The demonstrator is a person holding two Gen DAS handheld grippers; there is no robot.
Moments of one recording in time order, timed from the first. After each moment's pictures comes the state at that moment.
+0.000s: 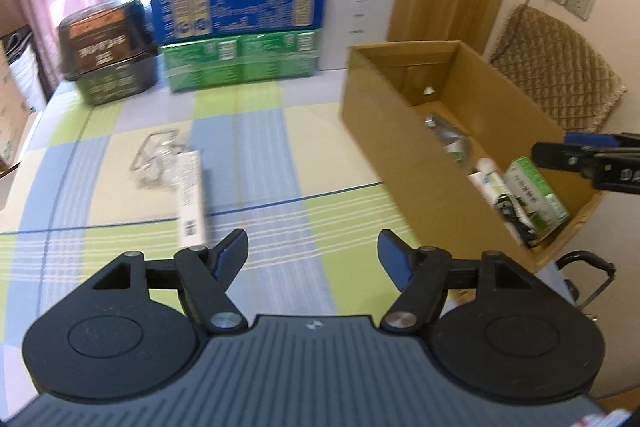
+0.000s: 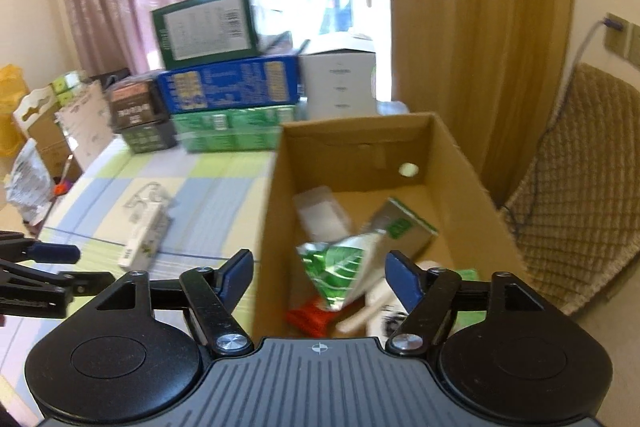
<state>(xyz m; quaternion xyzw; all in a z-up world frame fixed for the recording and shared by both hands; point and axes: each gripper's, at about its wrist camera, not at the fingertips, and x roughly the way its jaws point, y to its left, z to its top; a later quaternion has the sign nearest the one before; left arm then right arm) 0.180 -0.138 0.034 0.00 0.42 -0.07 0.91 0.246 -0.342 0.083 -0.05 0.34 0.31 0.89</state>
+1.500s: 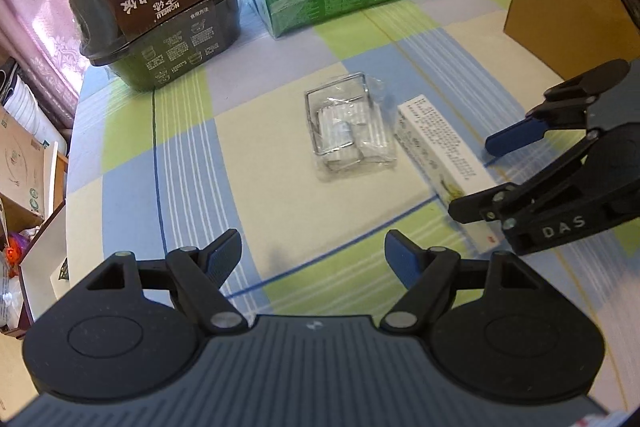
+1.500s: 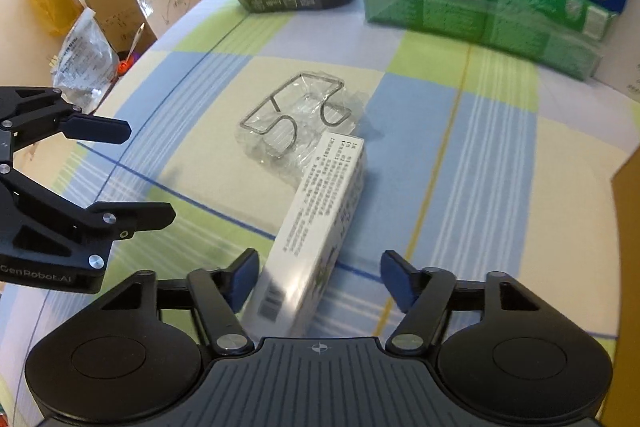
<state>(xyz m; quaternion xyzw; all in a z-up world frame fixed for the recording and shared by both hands) 0.306 0.054 -0.049 0.14 0.48 -0.09 0.86 0.303 -0.031 -0.053 -0.15 0.49 0.43 0.75</state>
